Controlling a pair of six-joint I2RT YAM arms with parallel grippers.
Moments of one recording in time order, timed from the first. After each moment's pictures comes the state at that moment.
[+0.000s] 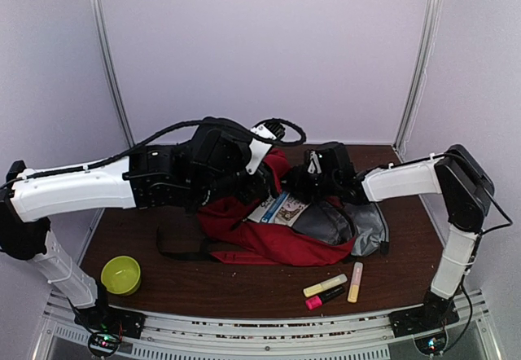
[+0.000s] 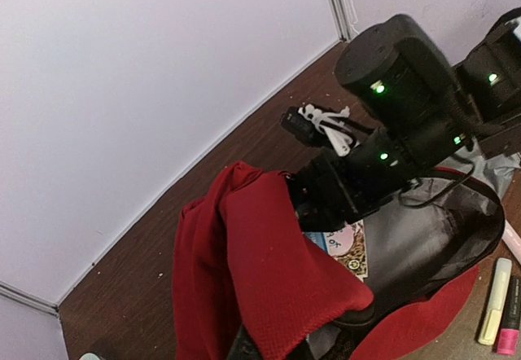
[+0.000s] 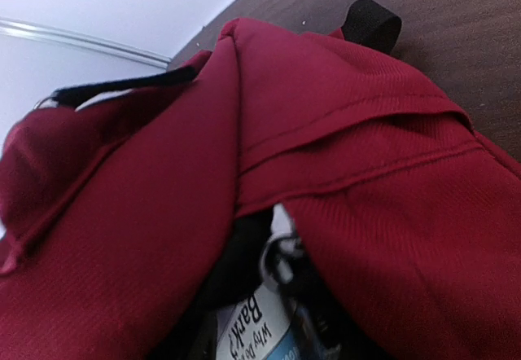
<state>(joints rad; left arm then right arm) -1.22 1.55 1.46 -0.41 -0.60 0.06 0.65 1.84 1.10 0.26 -0.25 1.03</state>
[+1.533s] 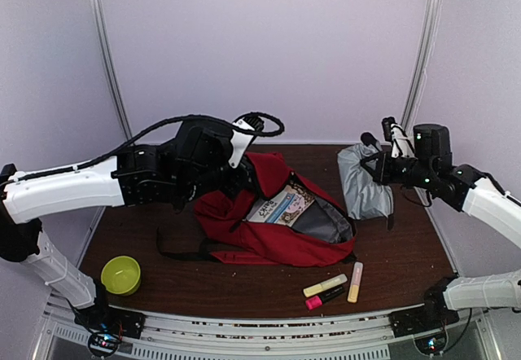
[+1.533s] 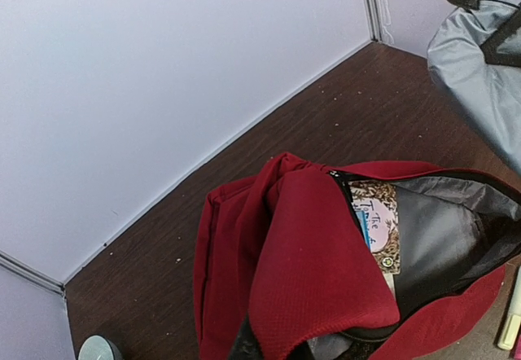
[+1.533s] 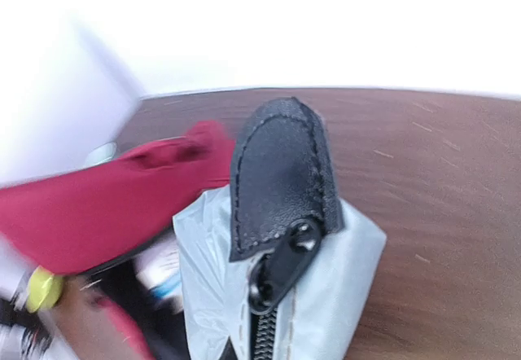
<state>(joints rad) -1.15 1.48 1.37 -0.39 -0.62 0.03 0.40 1.03 0.87 -0.27 -0.15 0.35</state>
